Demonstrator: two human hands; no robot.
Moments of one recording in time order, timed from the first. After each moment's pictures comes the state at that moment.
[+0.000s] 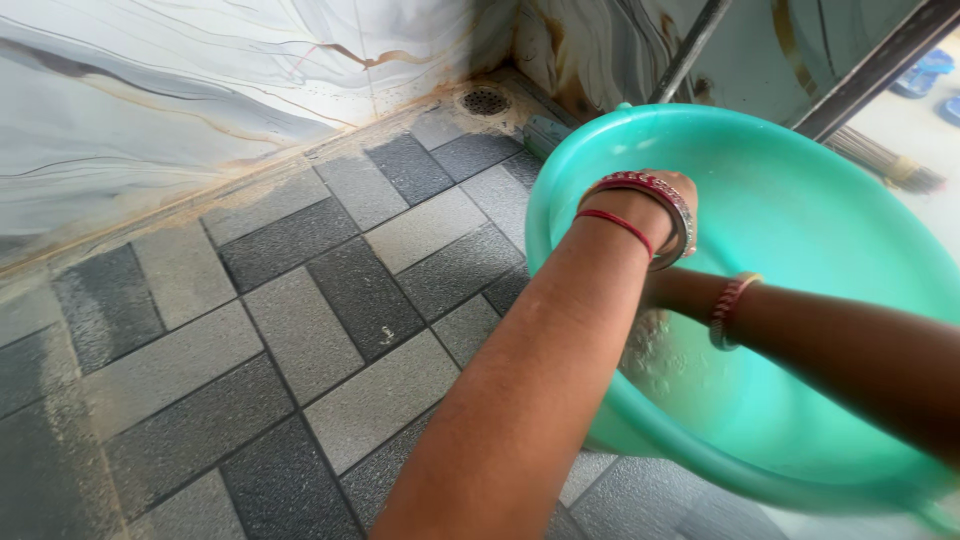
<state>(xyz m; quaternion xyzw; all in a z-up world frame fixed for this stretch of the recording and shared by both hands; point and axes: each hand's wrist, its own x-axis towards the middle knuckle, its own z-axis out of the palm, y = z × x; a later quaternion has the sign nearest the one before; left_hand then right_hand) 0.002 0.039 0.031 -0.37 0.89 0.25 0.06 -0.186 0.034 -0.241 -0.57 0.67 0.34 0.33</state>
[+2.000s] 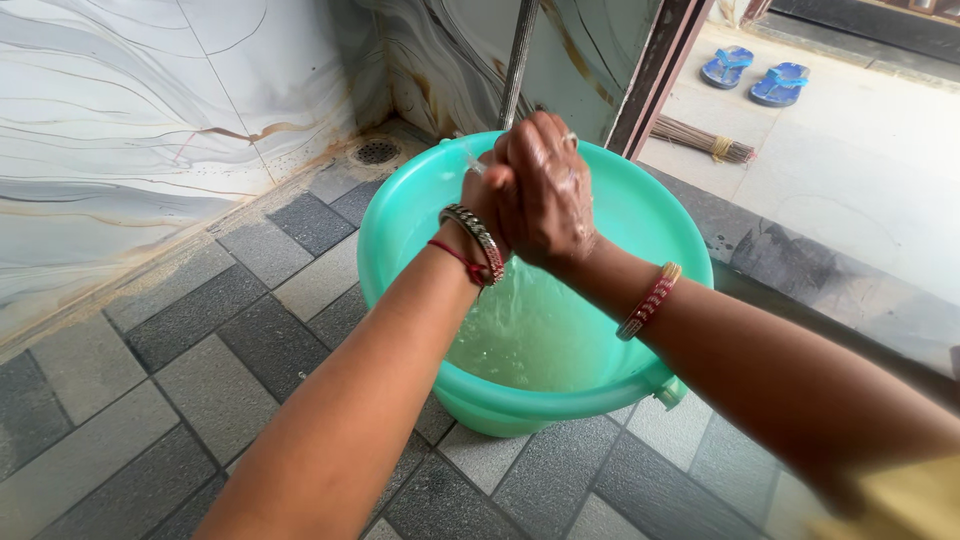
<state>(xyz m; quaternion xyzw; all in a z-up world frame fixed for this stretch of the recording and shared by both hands) -0.086 0.000 -0.070 -0.07 0.58 0.70 -0.42 -0.120 0.139 0.030 -0.74 0.42 -0.45 -0.27</state>
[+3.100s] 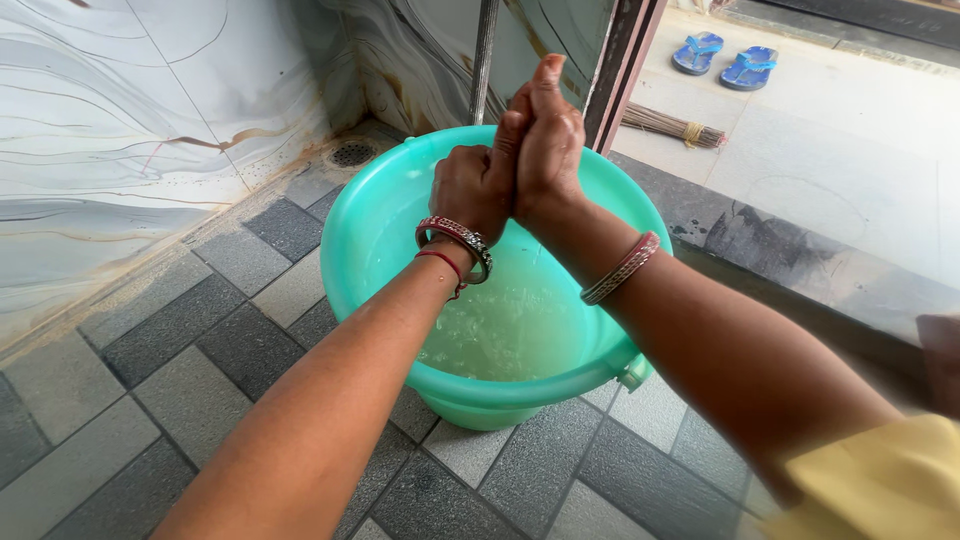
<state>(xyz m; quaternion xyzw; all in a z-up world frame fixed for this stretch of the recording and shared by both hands) -0.054 0.078 0.013 -0.37 0.75 0.34 -0.42 -0.155 0.096 0.029 -0.35 0.38 -0.81 0.28</state>
